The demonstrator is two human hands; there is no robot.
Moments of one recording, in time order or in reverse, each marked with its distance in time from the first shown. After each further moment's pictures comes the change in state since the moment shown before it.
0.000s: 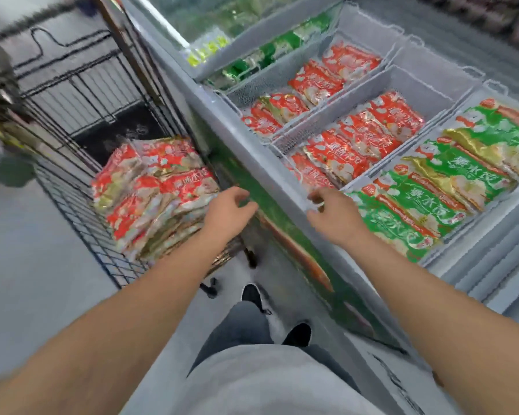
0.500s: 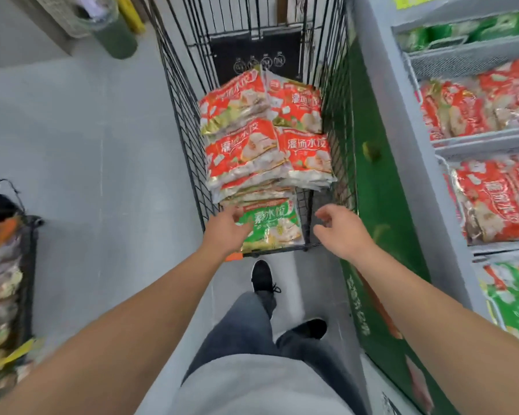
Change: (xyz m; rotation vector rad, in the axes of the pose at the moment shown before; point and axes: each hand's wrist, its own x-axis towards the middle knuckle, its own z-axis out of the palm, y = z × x) left_hand -0.019 -0.234 -0.097 -0.120 0.076 -0.555; right_hand 0.075 -0.145 0.186 -0.206 -0.471 -0.184
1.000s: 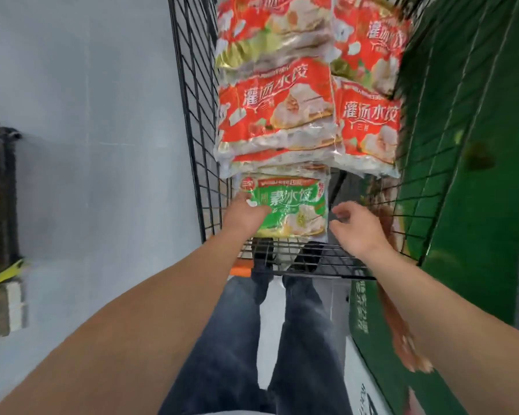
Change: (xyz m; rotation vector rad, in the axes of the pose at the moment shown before) left_hand 0.126 -0.049 0.066 -0.299 -0.096 -0.435; right_hand 0.137 0.030 0.082 -0.053 -0.236 0.211
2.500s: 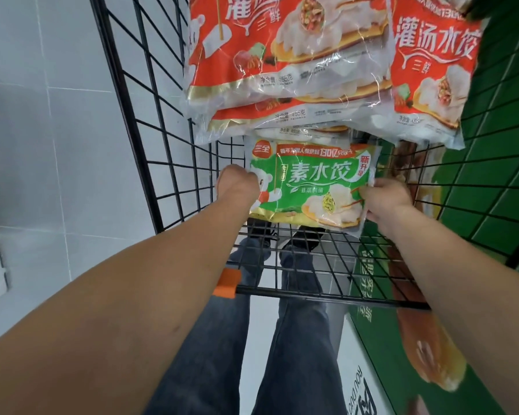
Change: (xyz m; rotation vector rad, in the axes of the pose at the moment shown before) left_hand 0.102 -0.017 0.053 -0.018 0.155 -0.218; right_hand 0.119 0.063 0.045 0.497 0.096 0.456
